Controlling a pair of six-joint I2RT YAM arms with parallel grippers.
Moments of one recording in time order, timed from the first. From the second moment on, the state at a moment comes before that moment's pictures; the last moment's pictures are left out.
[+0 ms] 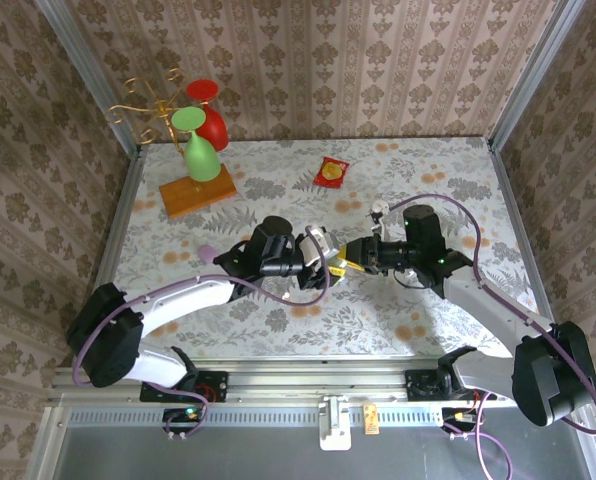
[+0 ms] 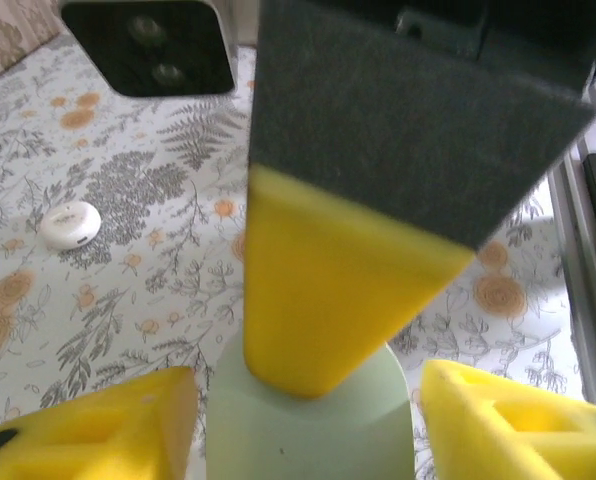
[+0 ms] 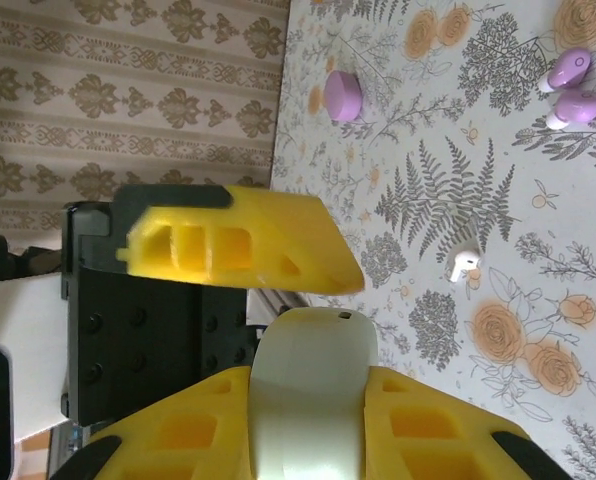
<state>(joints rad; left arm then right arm) -0.90 1.38 0.82 0.14 0.45 0.23 0.33 1.17 0.67 -0.03 -0.88 0.89</state>
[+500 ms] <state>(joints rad) -0.85 1.35 0.60 0.88 0.39 0.01 0.25 1.17 0.61 0.56 -0.98 1.45</state>
